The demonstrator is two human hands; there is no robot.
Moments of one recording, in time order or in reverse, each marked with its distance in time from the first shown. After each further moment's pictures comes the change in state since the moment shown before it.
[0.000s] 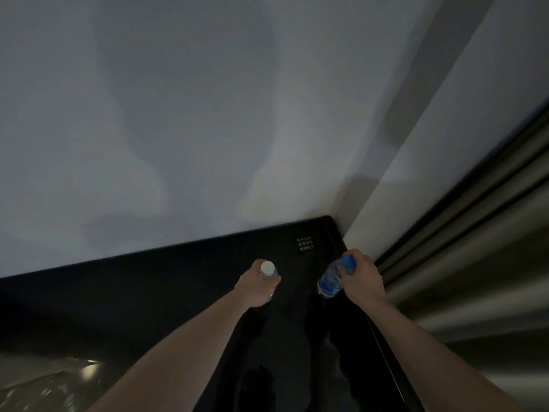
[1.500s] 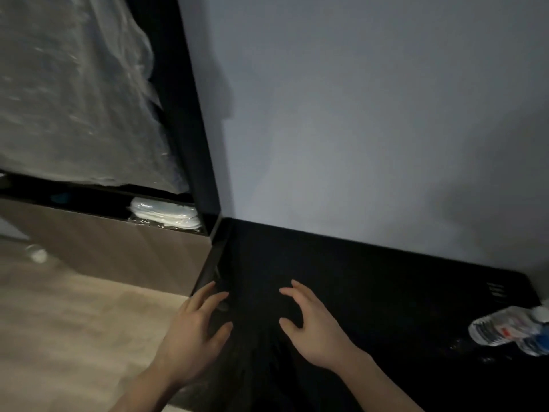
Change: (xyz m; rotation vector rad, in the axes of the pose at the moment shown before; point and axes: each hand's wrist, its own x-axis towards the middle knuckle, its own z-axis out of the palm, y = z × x) left_hand -0.408 -0.435 -0.353 0.284 0.628 0.087; right_hand -0.401 -0.418 0.280 -0.046 -0.747 -0.625
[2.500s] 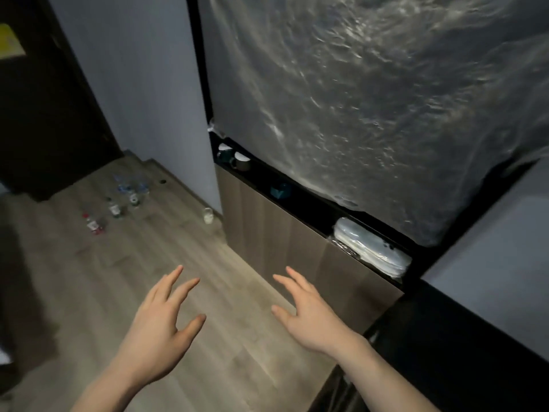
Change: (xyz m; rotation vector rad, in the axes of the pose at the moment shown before) left_hand -0.199 -0.391 -0.236 0.020 0.490 -0.509; right_hand 0.148 -0.394 0.302 -0.293 -0.318 -0.505
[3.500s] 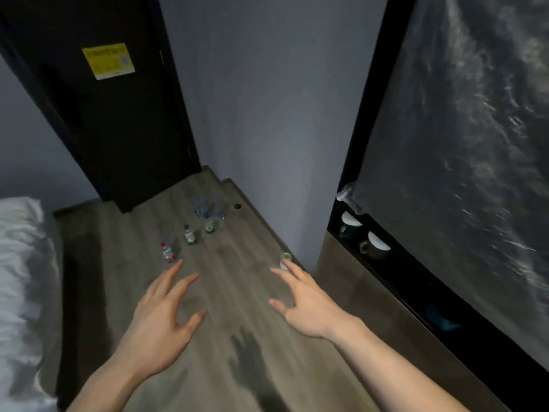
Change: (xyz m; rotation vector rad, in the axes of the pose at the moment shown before) left_hand 0.385 -0.329 -0.203 0.076 0.044 -0.247; right_hand 0.558 -0.270 0.059 -0.097 -0.183 -0.269
